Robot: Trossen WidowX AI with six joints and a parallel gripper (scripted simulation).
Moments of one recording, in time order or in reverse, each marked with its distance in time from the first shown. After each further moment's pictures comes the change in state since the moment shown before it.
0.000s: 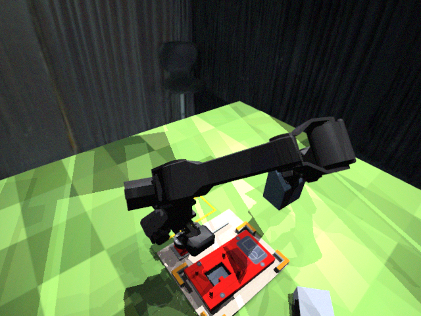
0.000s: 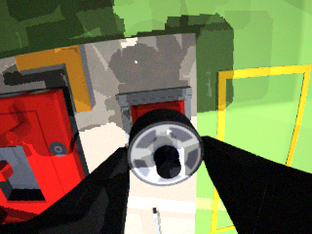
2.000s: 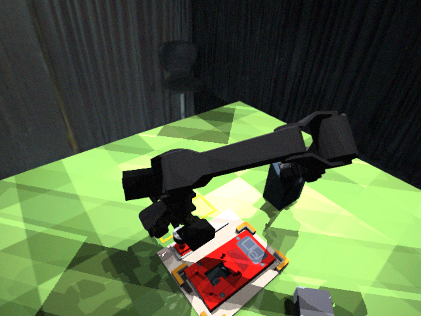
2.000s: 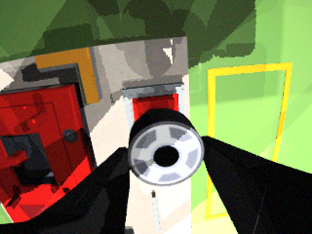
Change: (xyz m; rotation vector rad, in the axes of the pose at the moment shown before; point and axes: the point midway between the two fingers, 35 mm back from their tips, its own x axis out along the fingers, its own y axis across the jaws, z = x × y) arm -0.021 -0.001 0.000 0.006 -0.005 0.000
